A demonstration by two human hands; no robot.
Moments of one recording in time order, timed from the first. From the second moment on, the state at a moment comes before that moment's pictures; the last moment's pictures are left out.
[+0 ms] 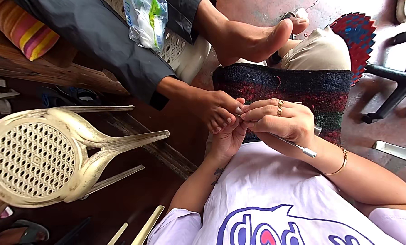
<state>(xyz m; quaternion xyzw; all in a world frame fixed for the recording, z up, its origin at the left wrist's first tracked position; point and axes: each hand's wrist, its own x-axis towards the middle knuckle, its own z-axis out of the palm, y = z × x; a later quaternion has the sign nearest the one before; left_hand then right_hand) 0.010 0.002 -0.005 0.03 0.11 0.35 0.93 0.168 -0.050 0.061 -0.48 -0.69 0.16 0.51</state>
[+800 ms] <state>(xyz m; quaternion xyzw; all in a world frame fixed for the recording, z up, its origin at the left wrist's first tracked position) 0.011 0.002 -0.005 0.01 0.09 0.35 0.93 0.167 -0.044 0.077 -0.54 -0.66 0.21 0.49</state>
